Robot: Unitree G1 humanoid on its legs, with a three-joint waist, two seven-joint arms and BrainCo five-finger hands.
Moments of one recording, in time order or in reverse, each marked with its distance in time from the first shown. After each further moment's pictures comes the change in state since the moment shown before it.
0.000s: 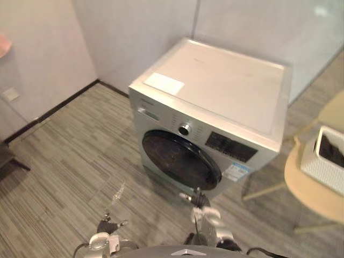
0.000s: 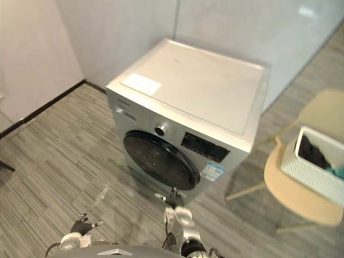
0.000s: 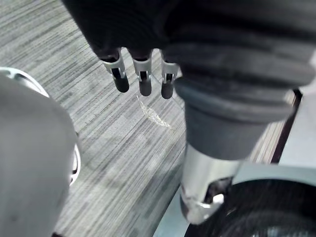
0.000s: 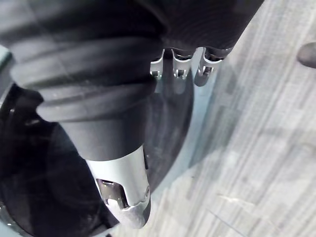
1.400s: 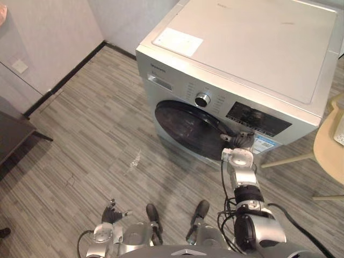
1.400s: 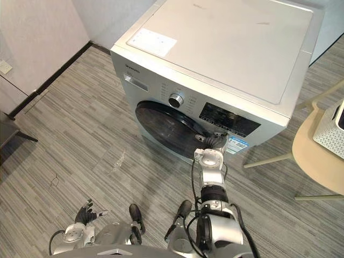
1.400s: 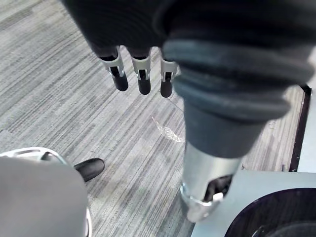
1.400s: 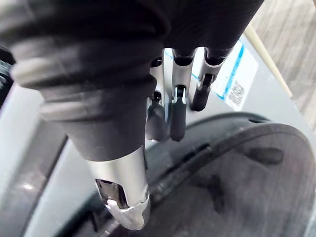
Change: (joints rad) left arm 0.040 0.030 -0.096 -0.175 0.000 -0.025 0.021; right arm -0.411 -0.210 -0.198 -0.035 -0.234 0.126 -0.321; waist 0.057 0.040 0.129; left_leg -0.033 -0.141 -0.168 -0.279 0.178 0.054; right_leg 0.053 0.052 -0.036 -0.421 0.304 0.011
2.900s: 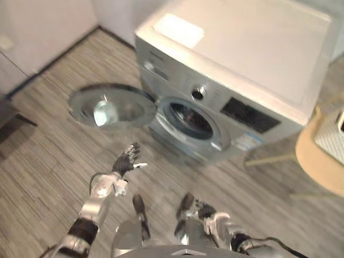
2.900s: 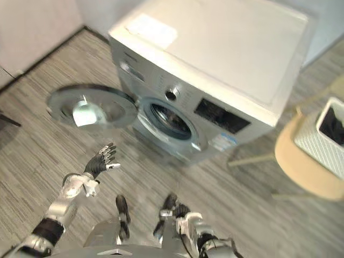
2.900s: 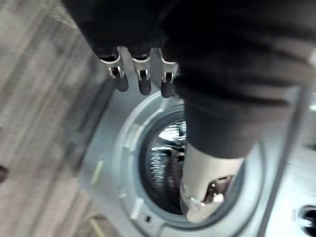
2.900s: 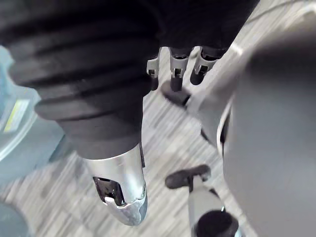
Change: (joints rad) left arm -0.380 0.274 -0.286 -0.246 -0.410 0.023 -0.310; right arm 0.269 0.031 0.216 0.404 0.204 -0.040 0.539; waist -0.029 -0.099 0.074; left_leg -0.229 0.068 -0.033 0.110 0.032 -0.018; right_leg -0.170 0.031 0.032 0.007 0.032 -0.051
